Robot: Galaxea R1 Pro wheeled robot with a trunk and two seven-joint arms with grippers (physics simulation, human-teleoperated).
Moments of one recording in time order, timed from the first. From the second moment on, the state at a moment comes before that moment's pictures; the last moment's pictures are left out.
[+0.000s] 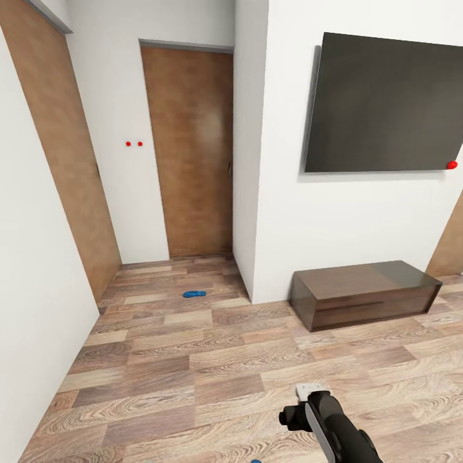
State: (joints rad) left arm 0.00 -0.02 0.03 -0.74 0.10 -0.20 0.00; right arm -0.39 0.05 0.05 -0.82 0.00 0.78 0.00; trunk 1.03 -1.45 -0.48
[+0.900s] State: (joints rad) left arm 0.00 -0.03 0.02 -0.97 0.10 0.01 0.00; right arm -0.39 0.05 0.05 -0.81 -0.09 0.78 0.01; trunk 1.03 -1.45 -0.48
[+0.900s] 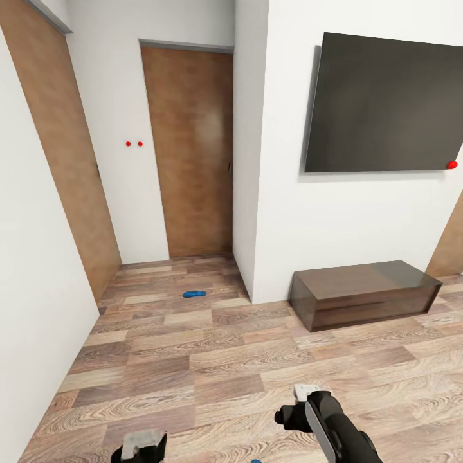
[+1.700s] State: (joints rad) left arm -0.01 0.15 0.13 -1.24 0.26 0.51 -0.44; right arm -0.39 0.05 0.05 -0.82 -0.09 0.78 0.01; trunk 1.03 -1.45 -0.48
